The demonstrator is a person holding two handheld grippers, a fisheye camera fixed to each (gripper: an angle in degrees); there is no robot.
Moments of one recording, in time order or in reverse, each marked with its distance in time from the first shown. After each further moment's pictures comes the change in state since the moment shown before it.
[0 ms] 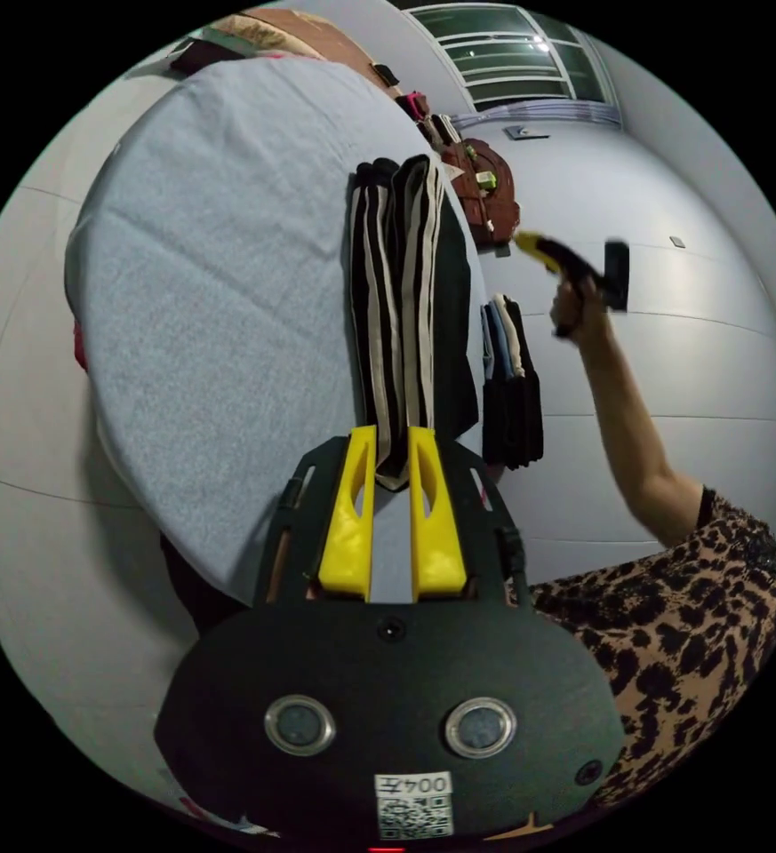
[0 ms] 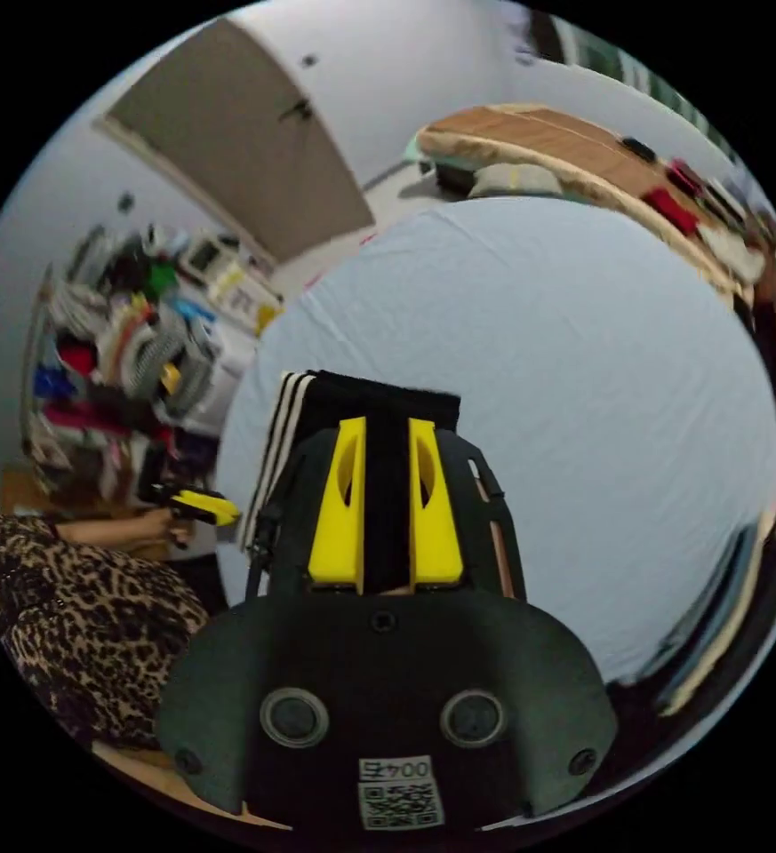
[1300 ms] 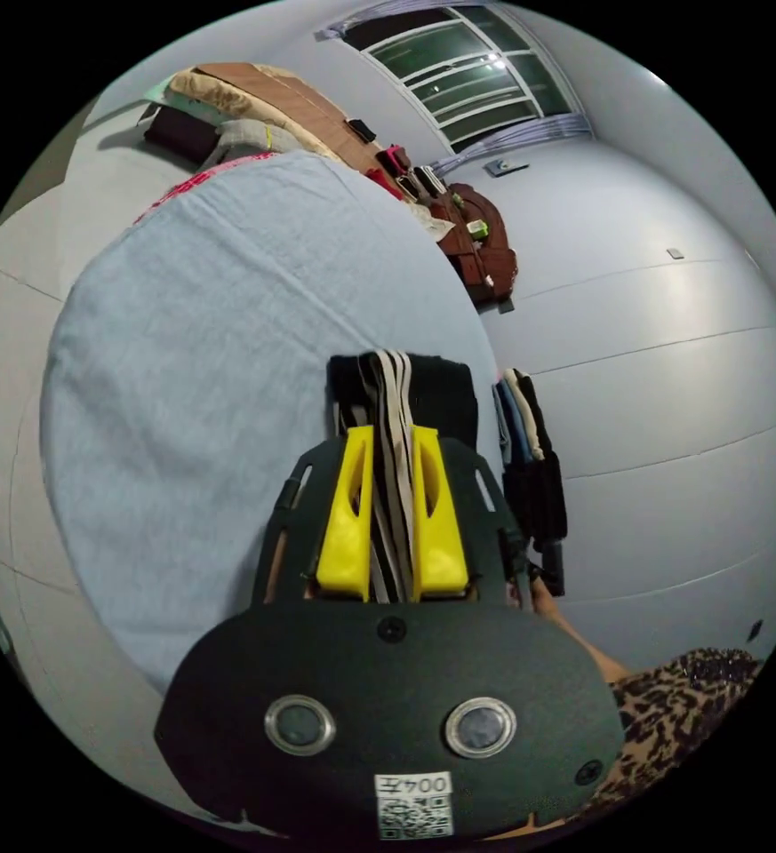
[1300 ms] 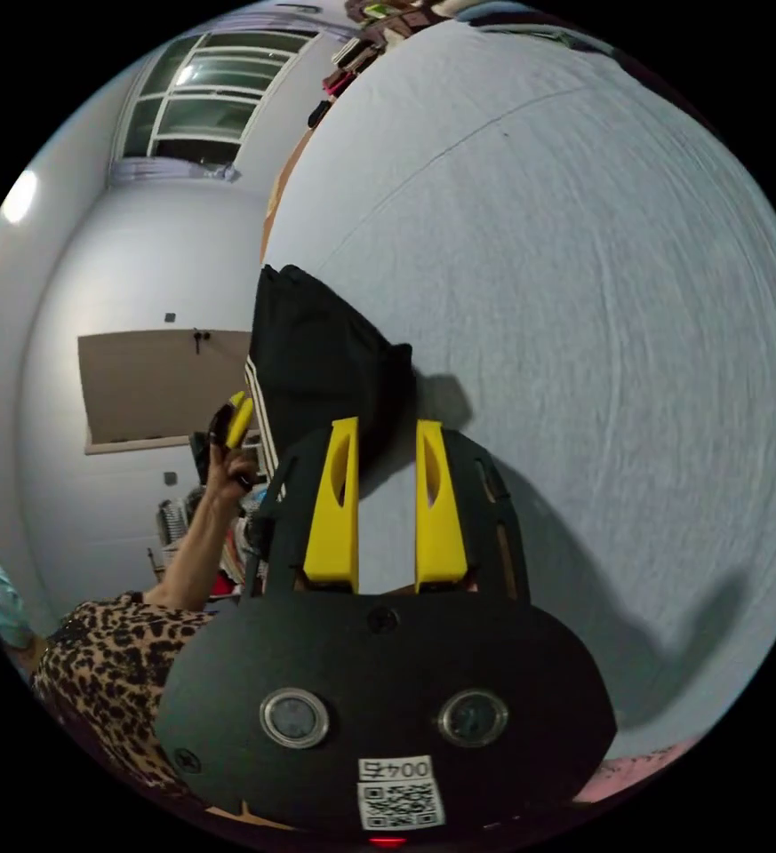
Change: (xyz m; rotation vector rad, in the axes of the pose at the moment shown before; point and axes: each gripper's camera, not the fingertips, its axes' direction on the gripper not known) left arm 0.041 -0.114 0.006 0.140 -0.059 0.081; right arm 0.144 0.547 -0.082 0.334 -0.430 0.844
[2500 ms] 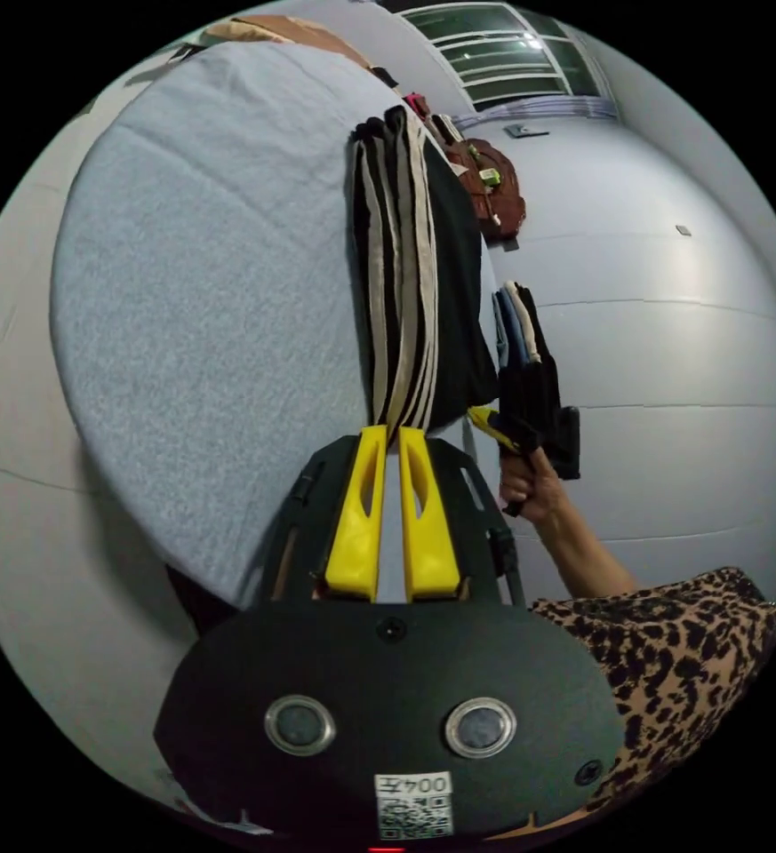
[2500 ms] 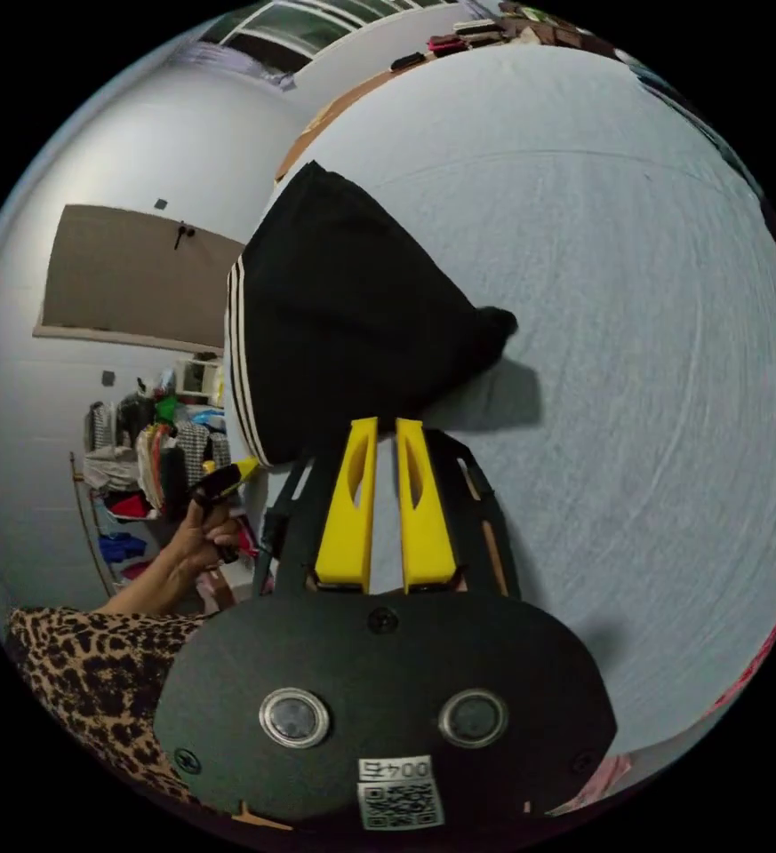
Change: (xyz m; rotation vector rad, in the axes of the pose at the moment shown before) left arm -0.069 0.163 -0.038 -0.146 0.041 -0.108; right arm -0.037 0.017 -0.042 -0.143 0.216 -0.271
